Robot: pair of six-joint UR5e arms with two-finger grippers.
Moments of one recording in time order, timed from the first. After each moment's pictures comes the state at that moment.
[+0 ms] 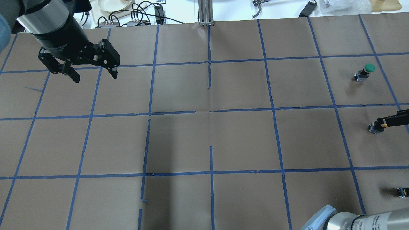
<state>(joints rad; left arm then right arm) -1.53 -1.56 -1.52 -1.66 1.57 -0.03 0.64 -1.41 2.10 -2.26 -1.19 -1.21</state>
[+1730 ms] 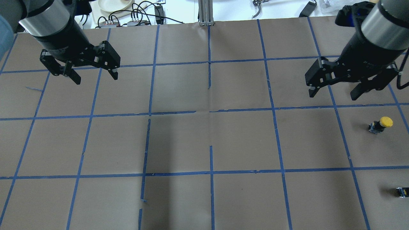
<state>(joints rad) -1.52 -1.56 -1.53 -1.65 1.56 -0.04 1.48 -1.75 1.67 -1.43 -1.55 0.00</state>
